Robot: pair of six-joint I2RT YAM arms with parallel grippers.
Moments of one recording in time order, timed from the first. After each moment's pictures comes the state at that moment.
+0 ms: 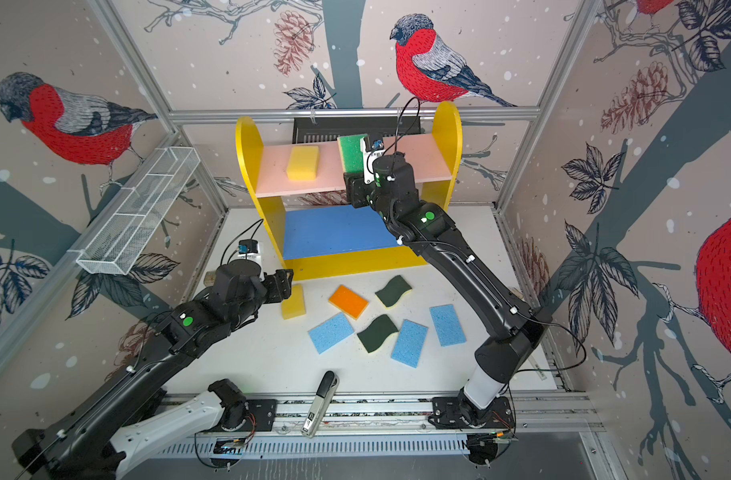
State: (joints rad) left arm -0.64 0.89 0.99 -0.70 -0.34 -0.53; right arm 0.76 1.68 1.98 -0.49 0.22 0.14
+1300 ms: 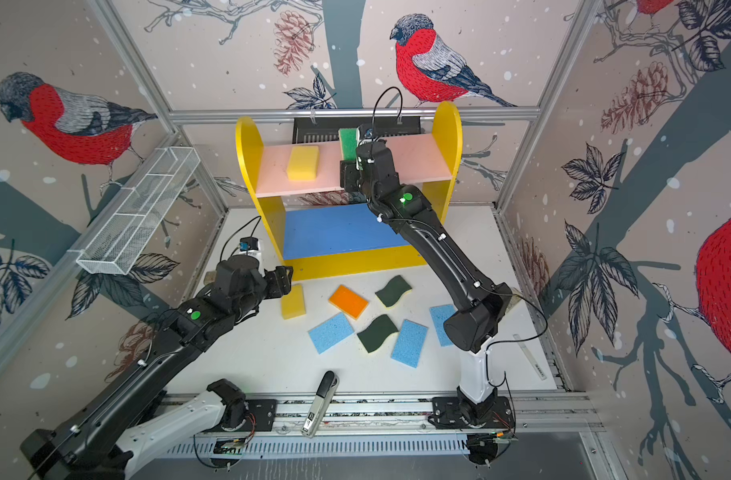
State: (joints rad) left arm -0.54 0.91 0.93 -0.62 -0.24 -0.50; right arm 0.73 1.93 2.27 -0.59 0.32 0.19
